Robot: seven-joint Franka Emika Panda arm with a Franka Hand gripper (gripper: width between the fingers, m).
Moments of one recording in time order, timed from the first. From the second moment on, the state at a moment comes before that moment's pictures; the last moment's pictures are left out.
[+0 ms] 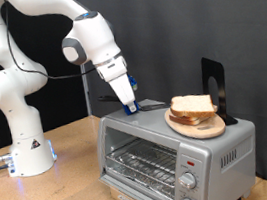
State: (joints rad) arm 0.36 -0.38 0.05 -2.71 0.37 2.60 -0.12
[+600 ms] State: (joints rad) arm 0.37 -0.39 0.05 -2.70 0.43 2.60 -0.11
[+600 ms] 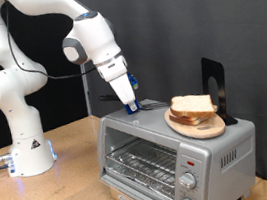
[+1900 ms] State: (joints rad) arm 0.26 -0.61 -0.08 -2.72 0.56 2.57 -0.06
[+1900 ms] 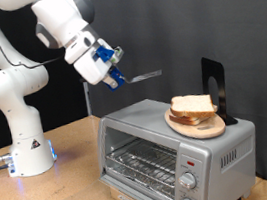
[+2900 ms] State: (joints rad) arm 0.10 -0.53 -0.13 -2.72 0.43 2.51 -0.10
